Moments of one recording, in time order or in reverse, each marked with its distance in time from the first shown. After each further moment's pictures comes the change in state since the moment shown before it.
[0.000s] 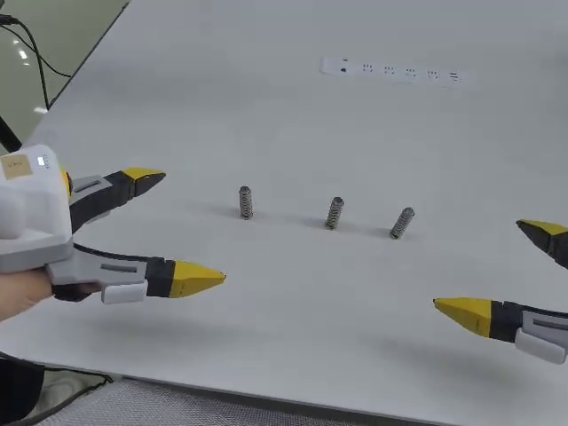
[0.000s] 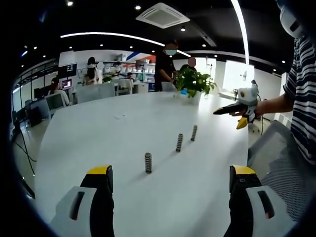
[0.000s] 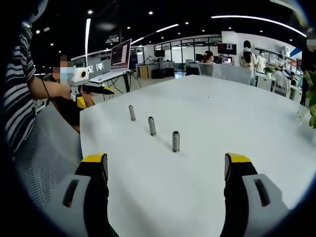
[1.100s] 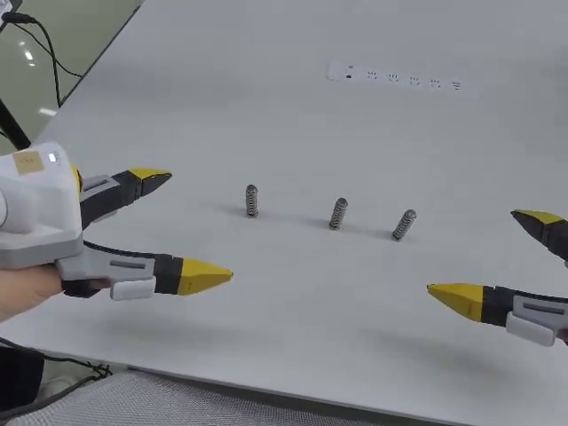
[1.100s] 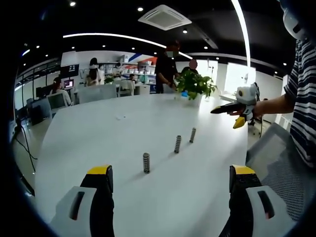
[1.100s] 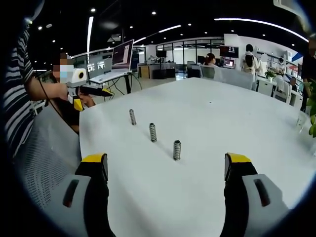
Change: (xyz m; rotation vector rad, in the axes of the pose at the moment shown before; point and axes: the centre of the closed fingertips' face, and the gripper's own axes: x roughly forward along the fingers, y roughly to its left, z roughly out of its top) left arm -0.007 -0.005 0.003 -0.012 -0.017 0.011; right arm 0.007 0.001 0.019 -0.034 -0.011 0.001
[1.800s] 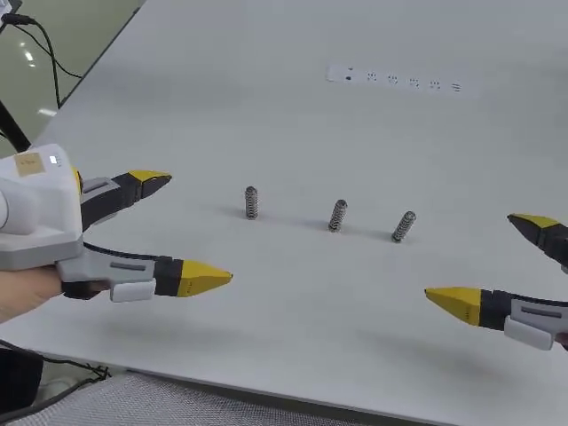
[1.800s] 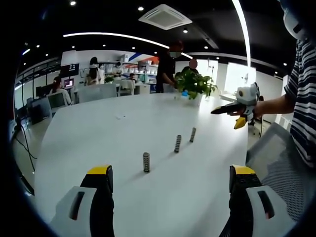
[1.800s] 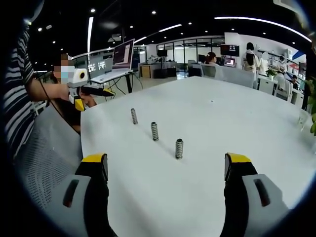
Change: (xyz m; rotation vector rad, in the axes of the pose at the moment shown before) left arm 0.001 0.001 -0.001 -0.005 0.002 -0.001; right arm 0.001 0.004 -0.002 0.009 0.010 0.013
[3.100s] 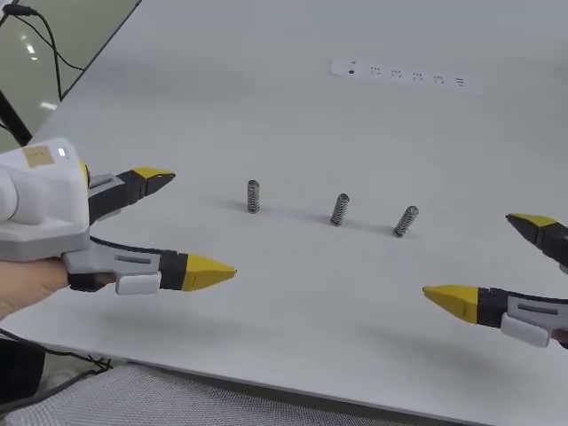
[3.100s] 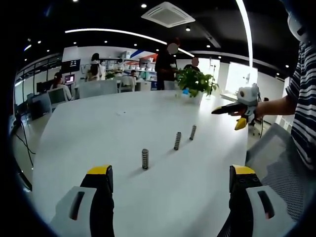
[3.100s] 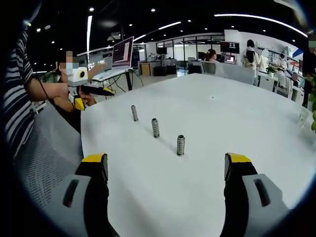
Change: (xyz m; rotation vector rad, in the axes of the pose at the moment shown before) left arm 0.003 -0.001 -0.007 -0.024 0.023 0.001; right arm 0.002 0.003 -0.008 0.017 0.022 0.004
